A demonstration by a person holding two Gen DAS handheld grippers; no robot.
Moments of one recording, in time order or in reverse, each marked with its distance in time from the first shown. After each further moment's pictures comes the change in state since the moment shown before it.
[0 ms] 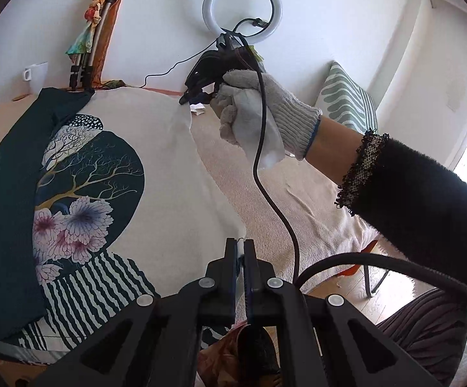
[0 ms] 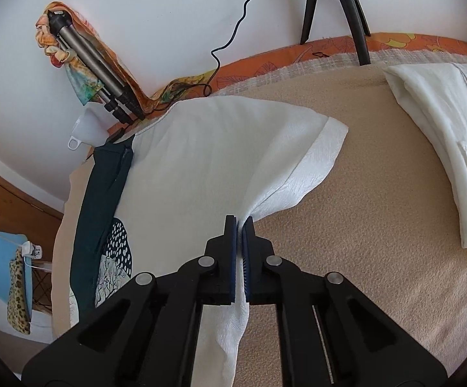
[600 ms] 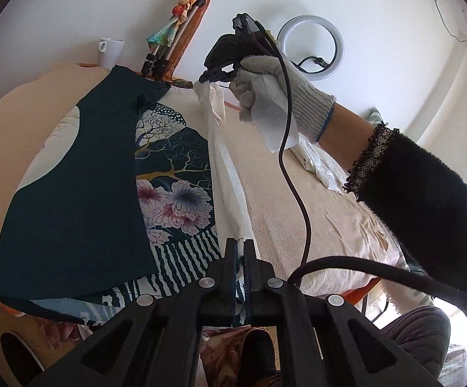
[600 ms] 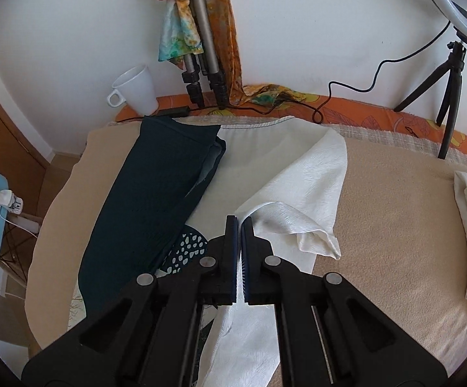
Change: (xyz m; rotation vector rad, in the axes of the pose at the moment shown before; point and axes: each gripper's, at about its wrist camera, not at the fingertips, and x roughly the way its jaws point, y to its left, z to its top) left arm -0.066 0.077 -0.024 -0.233 -0.088 0.076; right arm 0.036 0.172 0.001 -0.331 -0.003 -0.107
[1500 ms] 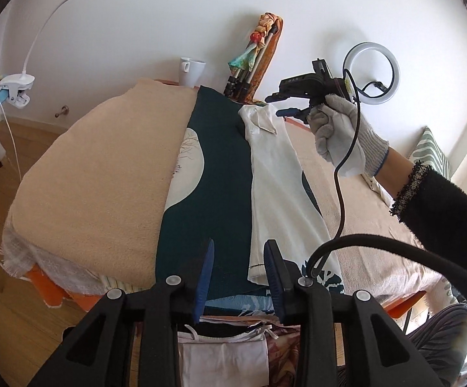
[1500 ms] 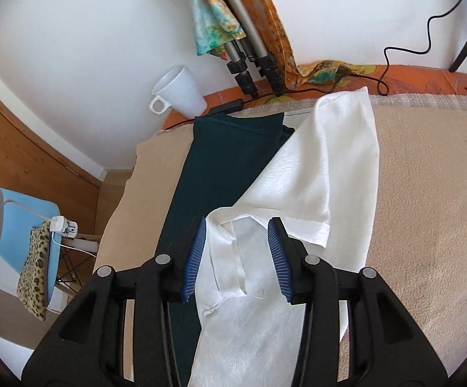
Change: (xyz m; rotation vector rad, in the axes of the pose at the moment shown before) left arm -0.075 0.072 0.006 -0.043 -0.064 0.259; right arm 0.027 0.006 0.006 0.175 0.046 0.275
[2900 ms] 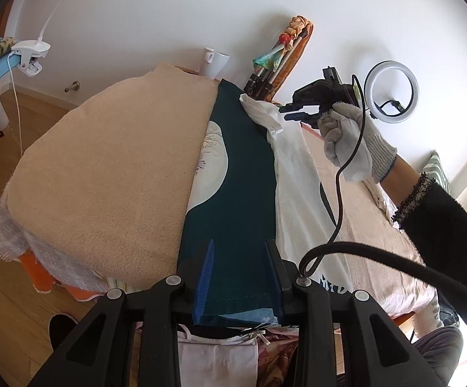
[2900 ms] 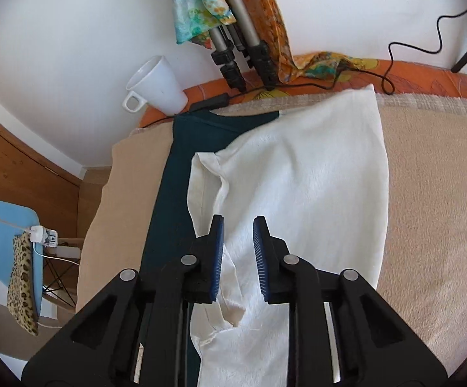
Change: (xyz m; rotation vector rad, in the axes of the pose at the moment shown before) left arm 0.013 0.028 0.005 -0.115 0.017 -0.013; right arm 0.037 0.008 0.004 0.019 0.057 -0.110
